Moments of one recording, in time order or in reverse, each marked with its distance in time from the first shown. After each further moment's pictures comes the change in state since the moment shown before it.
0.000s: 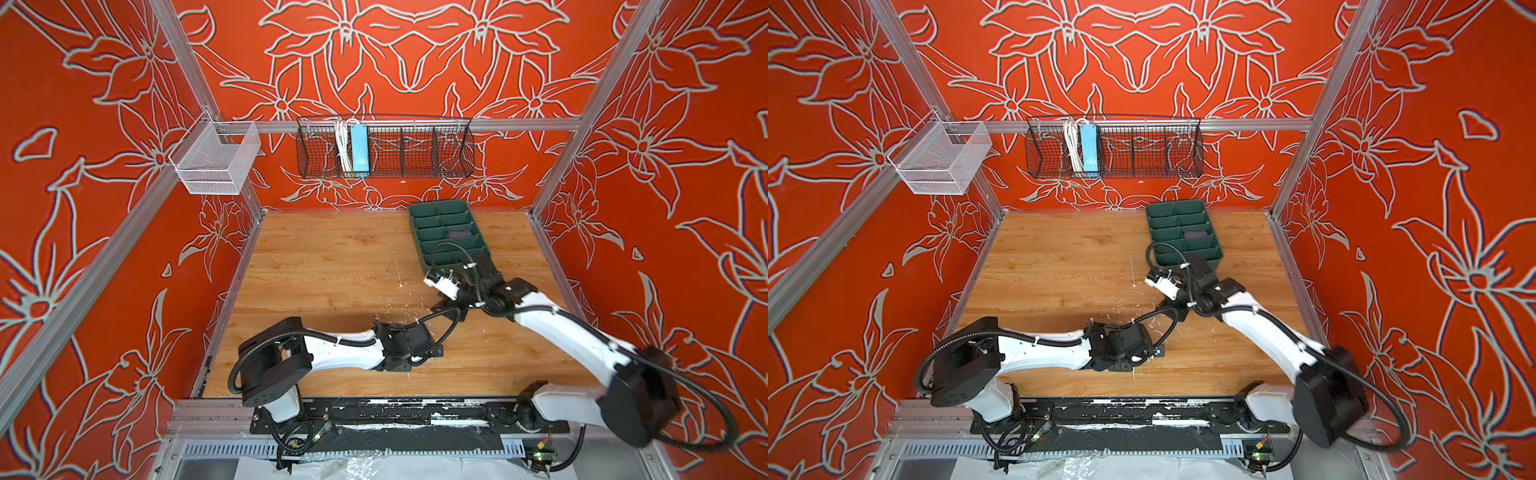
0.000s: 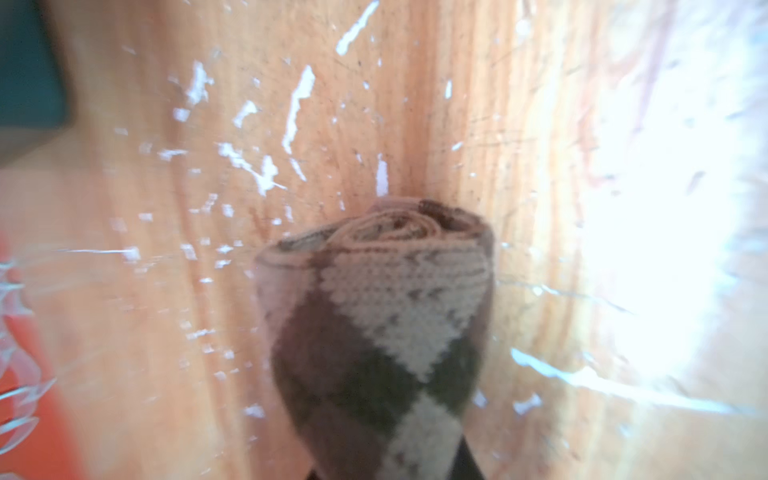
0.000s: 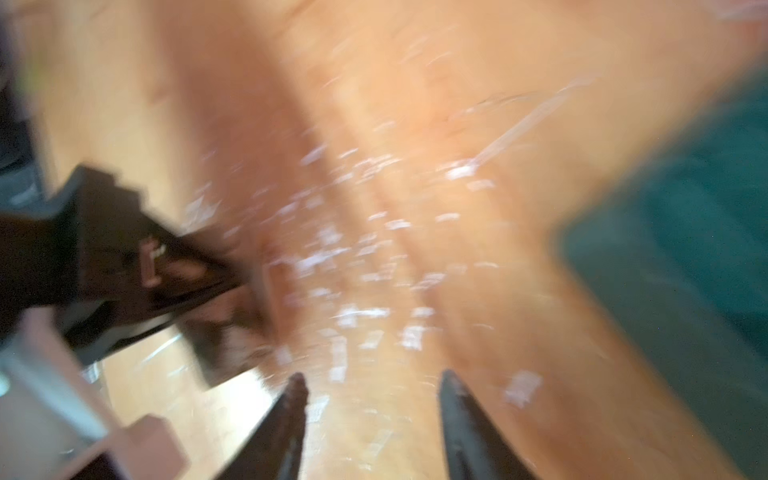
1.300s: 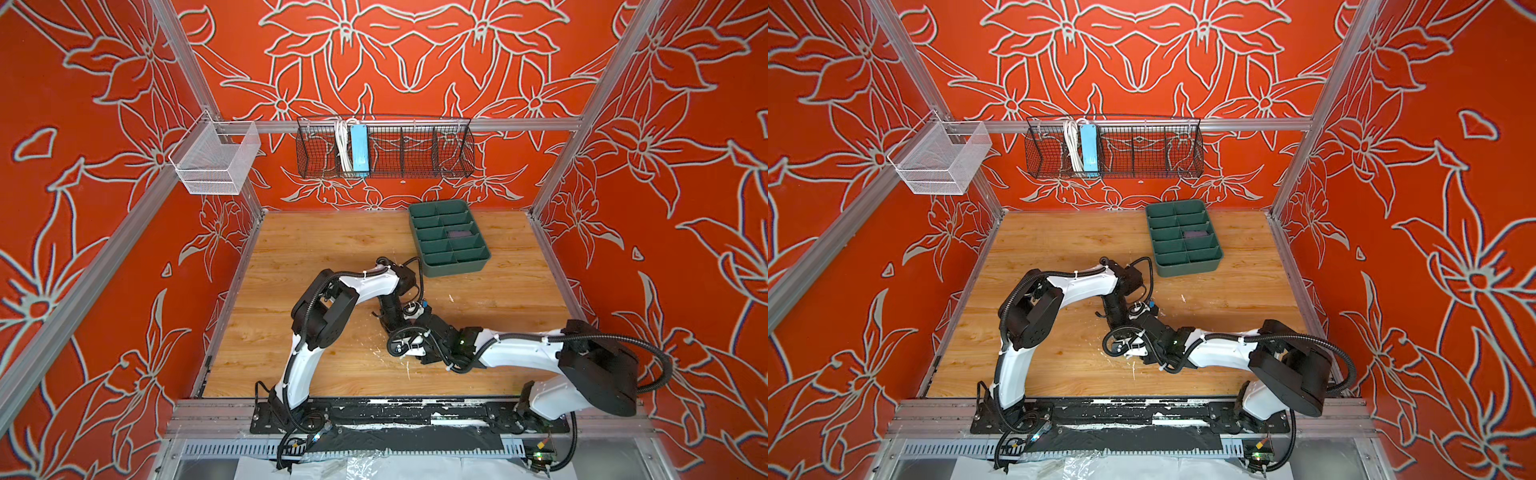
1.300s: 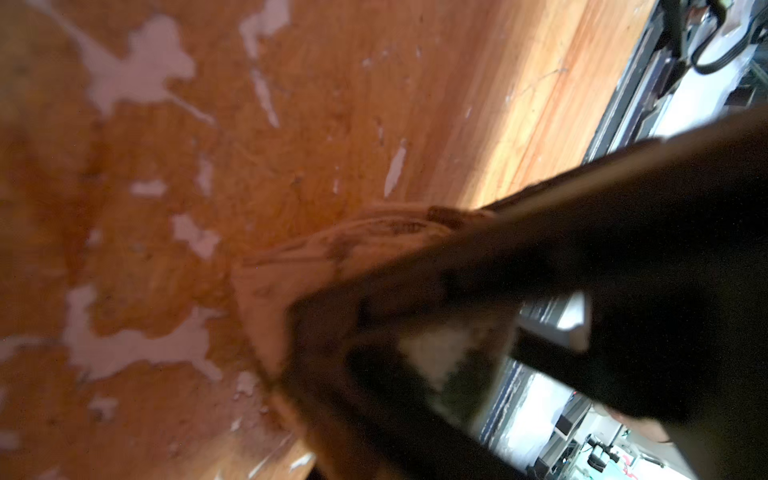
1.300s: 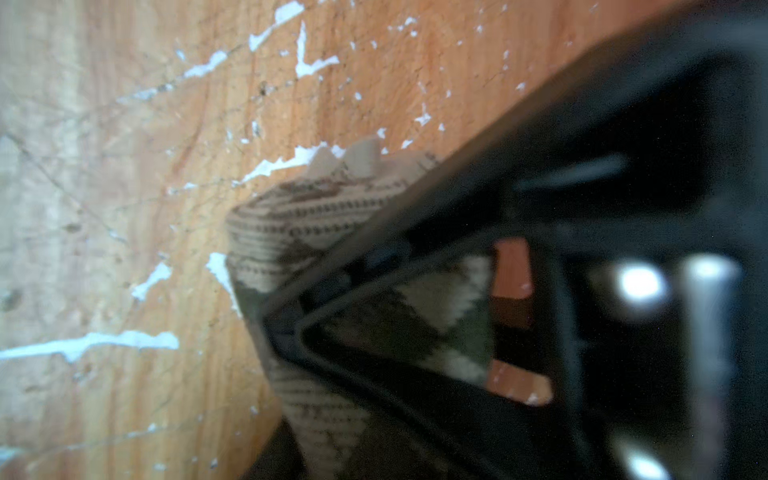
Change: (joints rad) left arm 0.410 0.473 0.561 -0.689 0.816 -0.004; right arm 0.520 0.341 -0.224 0.392 0.406 -0.374
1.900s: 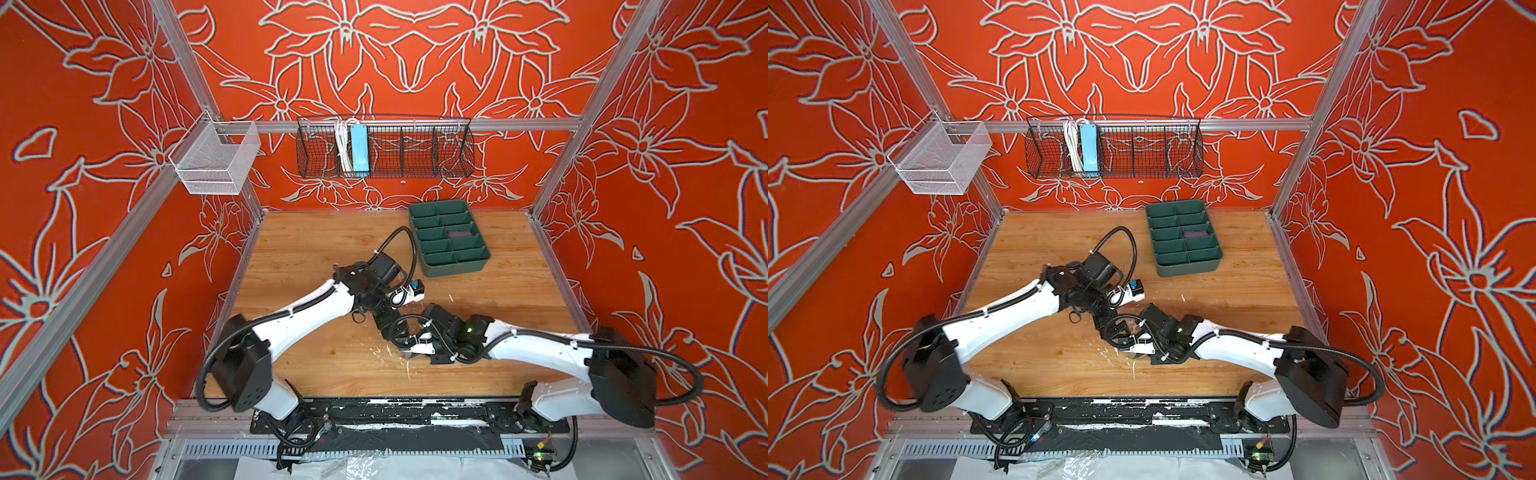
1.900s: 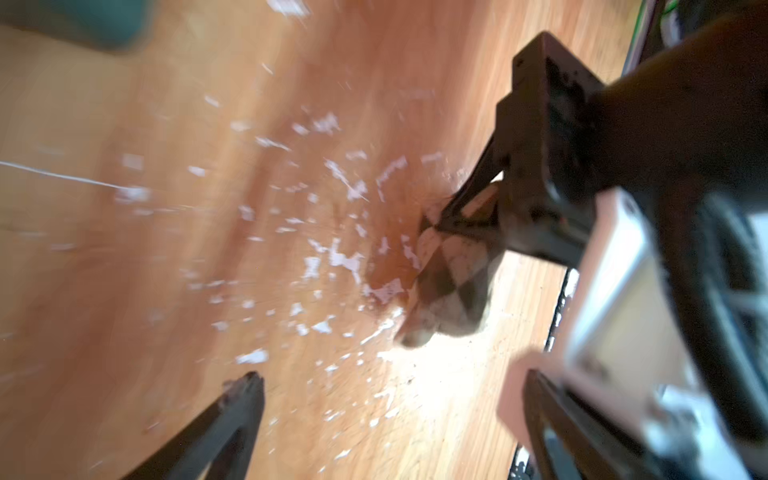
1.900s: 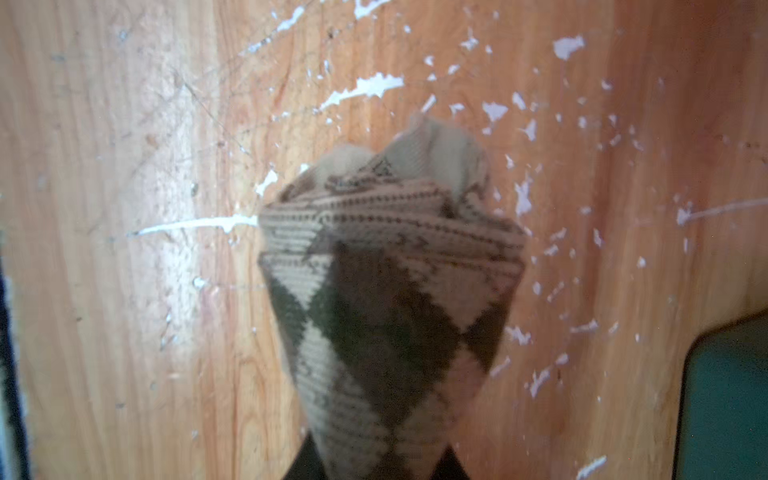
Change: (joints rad) left arm -0.023 -0.673 -0.288 0.350 -0.268 -0.105; right arm -0.069 -0.177 0.101 -0.443 -0.094 0.134
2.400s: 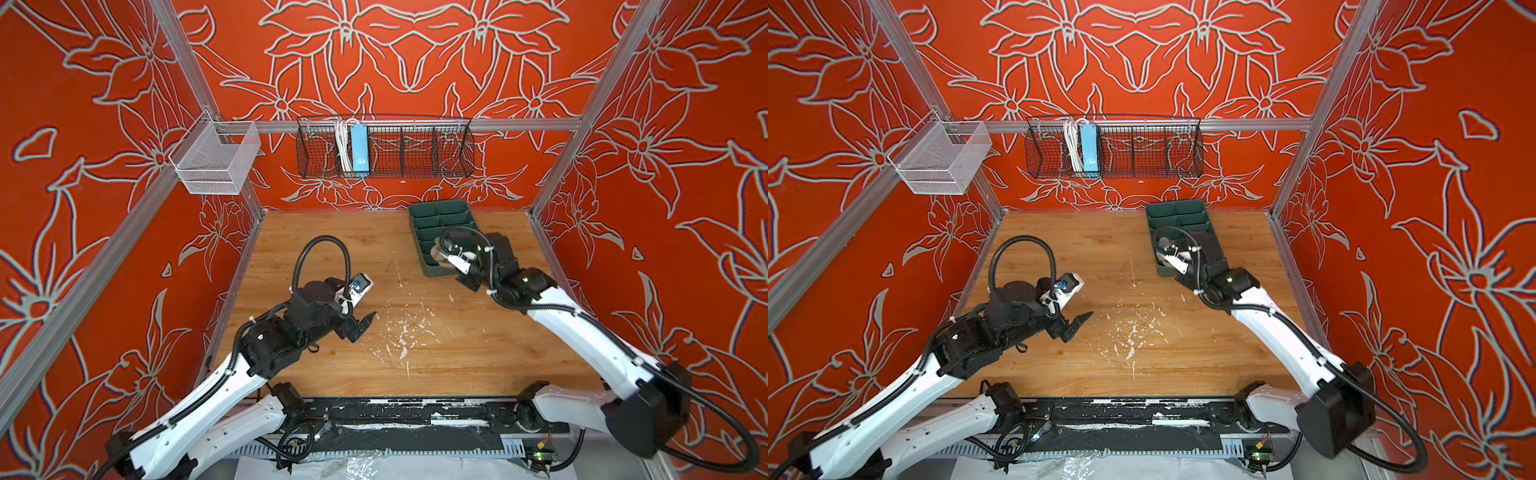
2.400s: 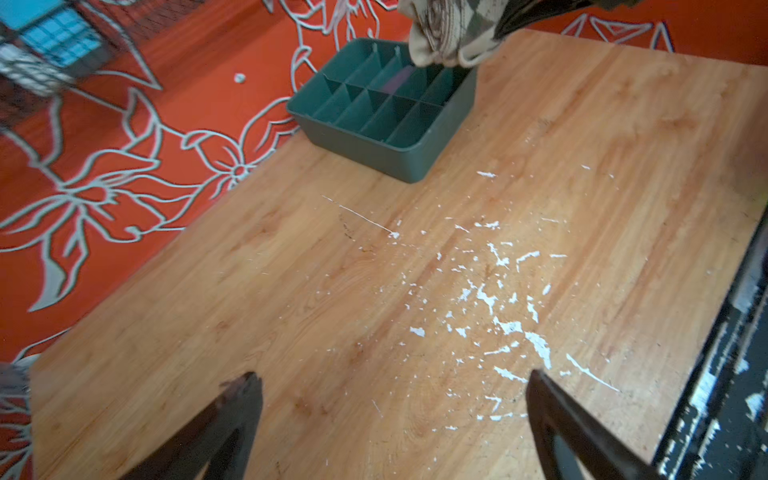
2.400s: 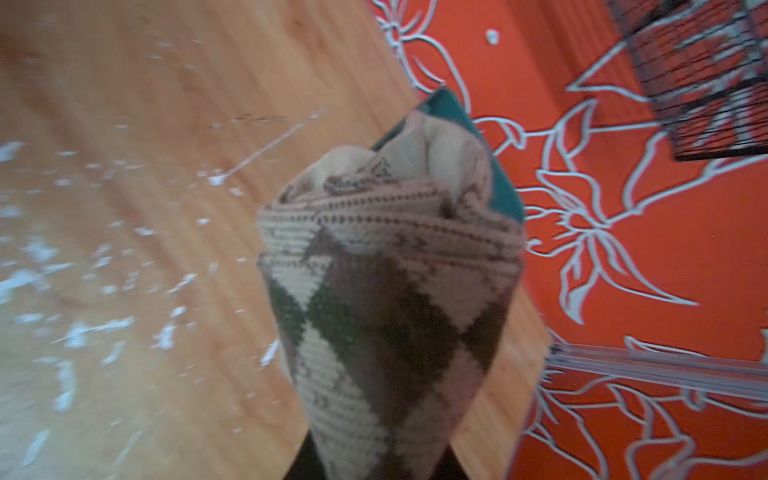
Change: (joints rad) left arm -0.006 -0.686 -0.300 0.185 -0.436 -0.144; right arm -0.491 -0.016 0.418 0.038 0.144 -0.043
